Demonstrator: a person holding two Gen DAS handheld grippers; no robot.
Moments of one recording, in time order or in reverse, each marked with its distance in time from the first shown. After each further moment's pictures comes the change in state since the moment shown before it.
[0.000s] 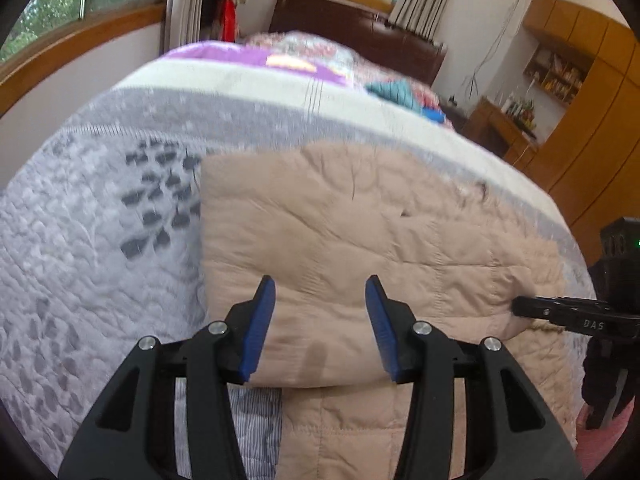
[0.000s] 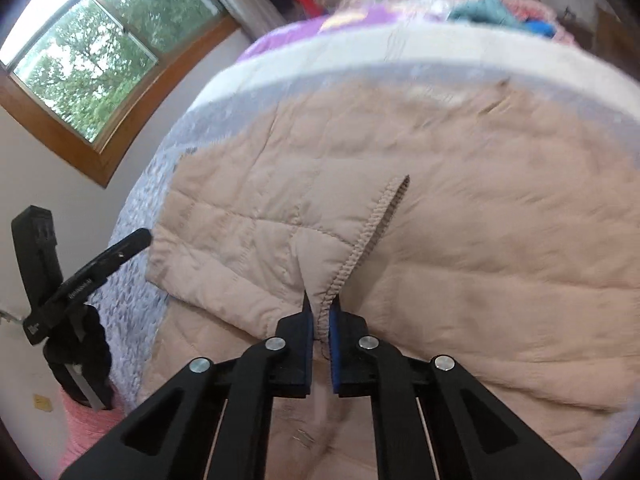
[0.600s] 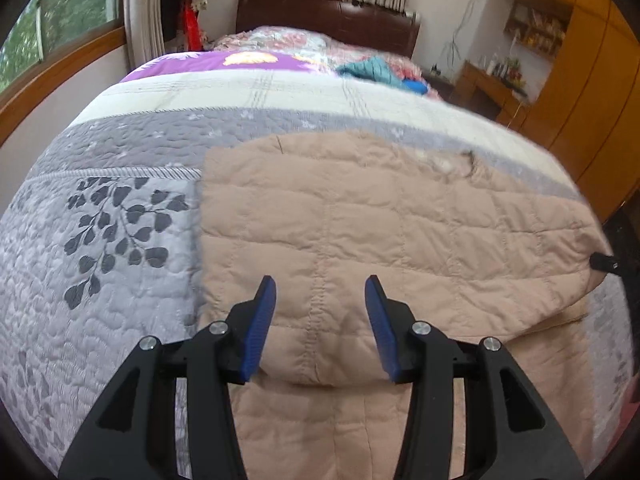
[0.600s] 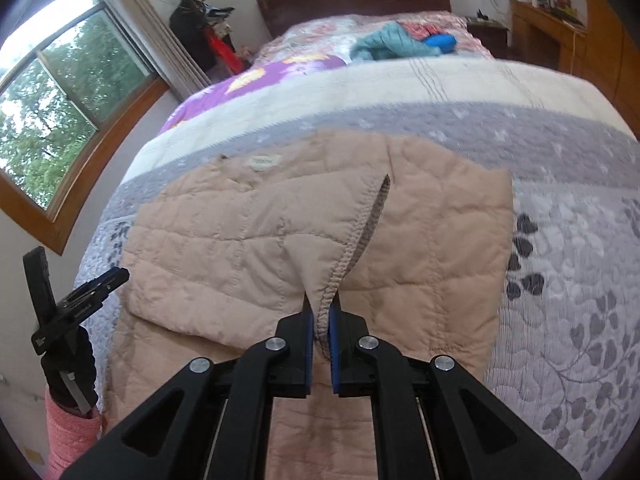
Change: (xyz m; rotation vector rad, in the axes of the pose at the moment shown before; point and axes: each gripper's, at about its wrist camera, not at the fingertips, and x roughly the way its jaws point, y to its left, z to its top) left arm 0.069 -0.076 0.010 0.167 0.077 0.047; right arm -0.071 -0.120 -0.019 0.174 -0.129 -0.173
